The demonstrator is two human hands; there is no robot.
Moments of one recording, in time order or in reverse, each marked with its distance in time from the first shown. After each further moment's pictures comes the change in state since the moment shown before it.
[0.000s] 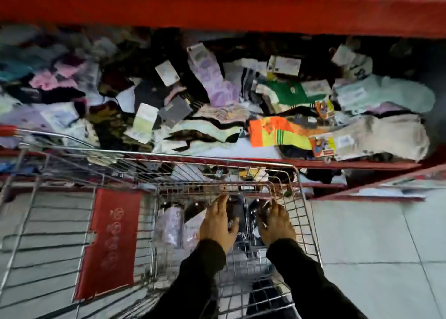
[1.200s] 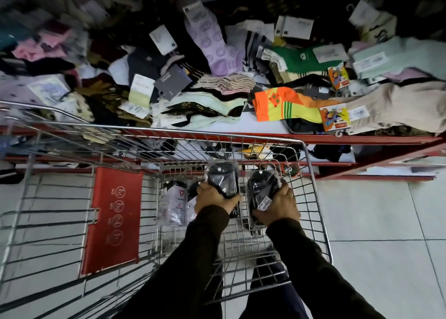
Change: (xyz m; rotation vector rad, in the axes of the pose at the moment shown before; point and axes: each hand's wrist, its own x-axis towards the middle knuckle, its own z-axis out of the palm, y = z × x) left_hand 0.031 -0.020 0.017 -0.148 -0.016 -0.536; right_hand 0.004 -0.002 0.016 0.079 -0.035 0.130
